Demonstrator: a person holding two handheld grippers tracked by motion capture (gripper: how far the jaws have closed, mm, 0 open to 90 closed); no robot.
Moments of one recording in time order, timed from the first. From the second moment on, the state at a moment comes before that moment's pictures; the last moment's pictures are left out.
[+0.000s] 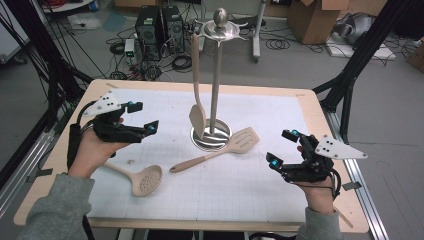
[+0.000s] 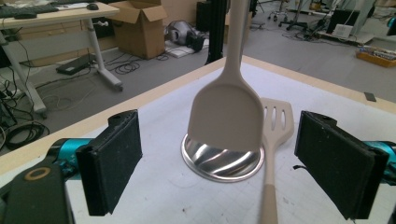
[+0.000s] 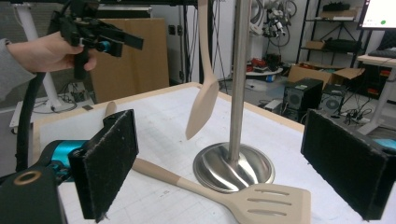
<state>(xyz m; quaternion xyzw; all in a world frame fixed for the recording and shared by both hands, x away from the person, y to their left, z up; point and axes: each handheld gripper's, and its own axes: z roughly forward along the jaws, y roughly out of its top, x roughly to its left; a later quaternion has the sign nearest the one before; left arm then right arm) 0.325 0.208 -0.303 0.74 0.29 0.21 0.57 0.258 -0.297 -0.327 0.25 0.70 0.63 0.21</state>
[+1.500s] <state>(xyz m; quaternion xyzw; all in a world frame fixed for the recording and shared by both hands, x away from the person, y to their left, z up) 0.230 0.255 -0.334 0.70 0.31 0.25 0.59 0.270 -0.283 -0.328 0.25 0.71 0.63 0.20</state>
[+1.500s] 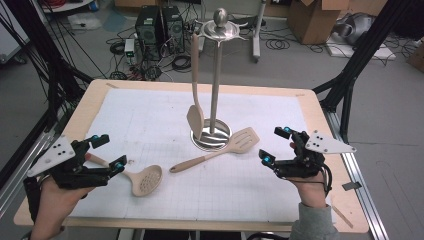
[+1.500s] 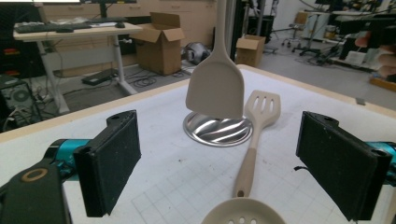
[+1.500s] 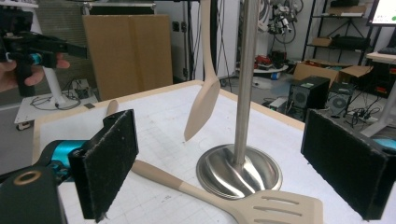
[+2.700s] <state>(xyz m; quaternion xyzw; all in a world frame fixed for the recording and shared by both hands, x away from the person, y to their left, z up) 0.207 0.250 -0.343 0.70 0.32 0.24 0.59 0.313 -0.285 -0.257 0.26 0.70 0.63 0.20</state>
